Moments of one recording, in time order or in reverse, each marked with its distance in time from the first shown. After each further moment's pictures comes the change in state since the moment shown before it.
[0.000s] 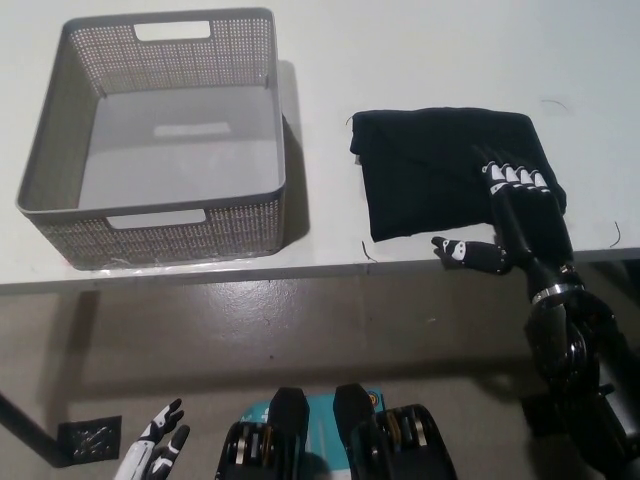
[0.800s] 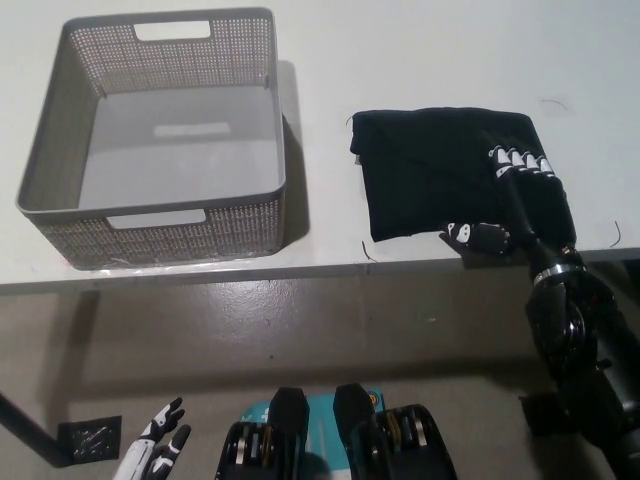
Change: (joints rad) left_arm 0.000 0.006 -0.005 -0.009 0.003 0.001 -0.002; right_arm -0.070 0.003 -0.003 0.112 0.025 0.003 -0.032
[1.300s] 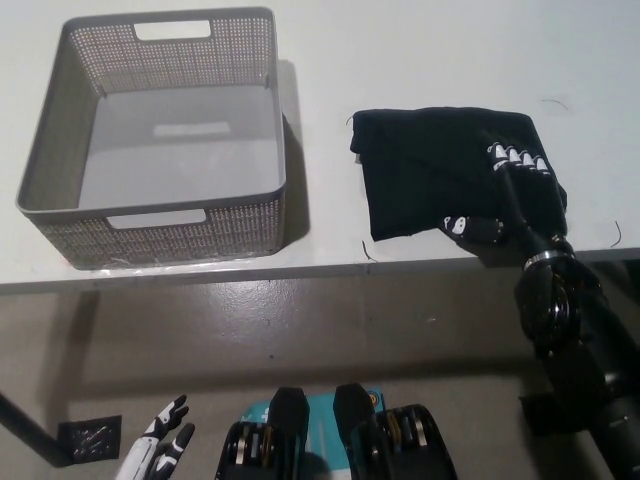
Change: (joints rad) left_arm -0.001 0.000 -0.009 -0.014 0.002 0.005 -0.002; right_arm -0.084 0.028 -0.010 0.187 0.035 0.002 -0.046
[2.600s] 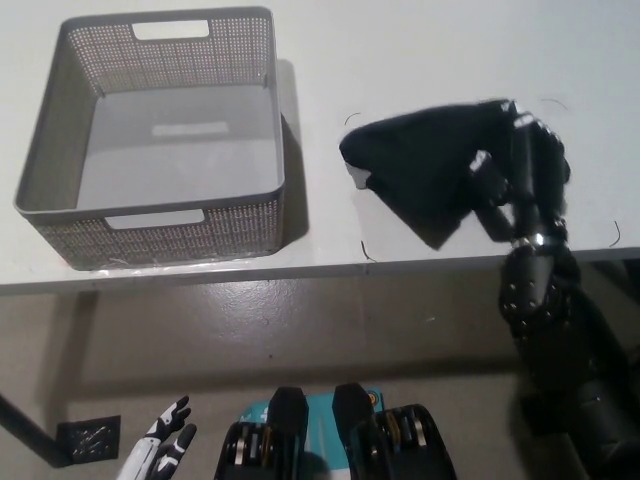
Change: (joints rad) left_arm 0.000 0.001 0.000 -0.005 -0.004 0.007 -0.019; right_arm -0.074 0.094 -0.126 0.068 0.175 -0.271 -0.307
